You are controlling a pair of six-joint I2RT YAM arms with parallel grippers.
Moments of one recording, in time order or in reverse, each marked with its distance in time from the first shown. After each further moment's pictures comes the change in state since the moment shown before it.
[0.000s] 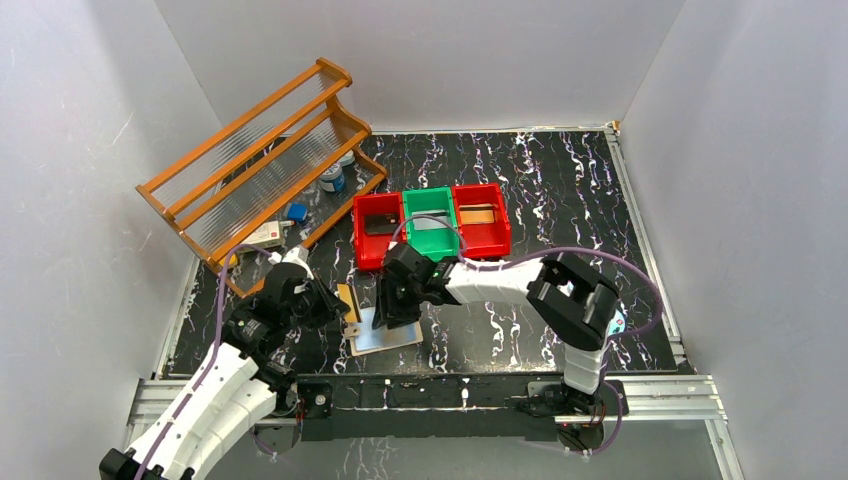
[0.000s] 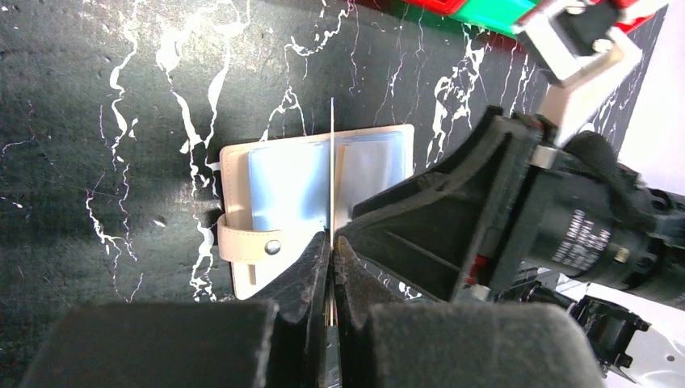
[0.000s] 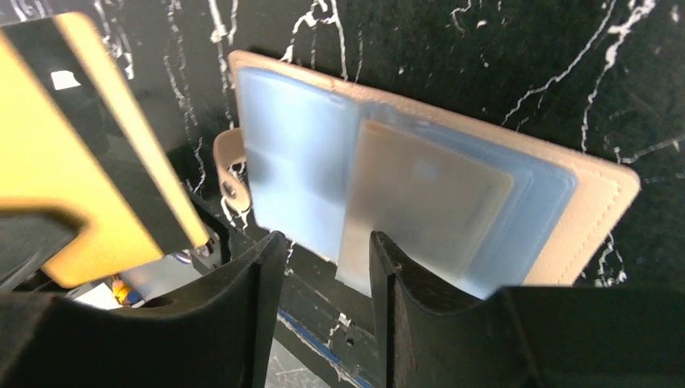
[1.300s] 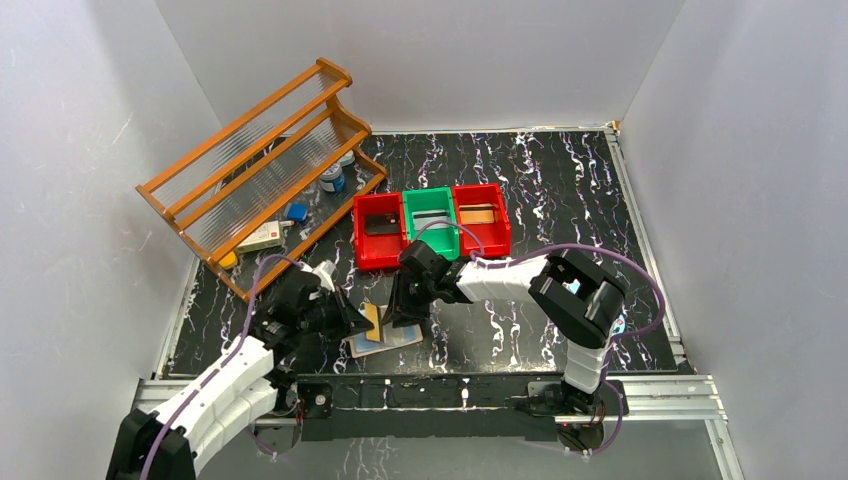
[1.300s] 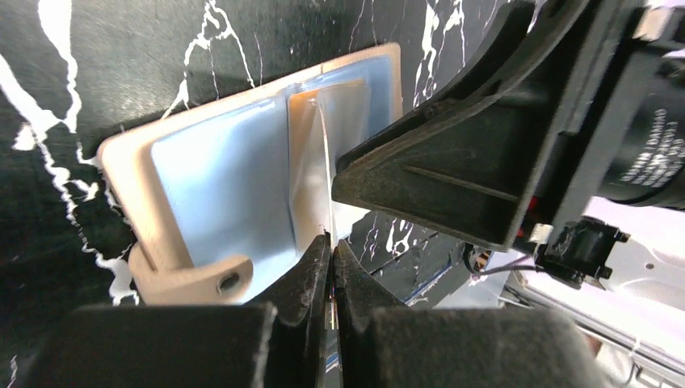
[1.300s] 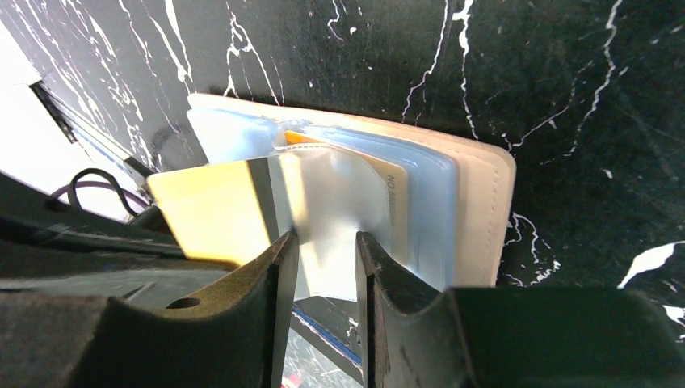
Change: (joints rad) left arm 0.001 0.163 -0.253 0.411 0.327 -0.050; right arm -0.067 -0.029 -0.118 0.100 -0.047 0.153
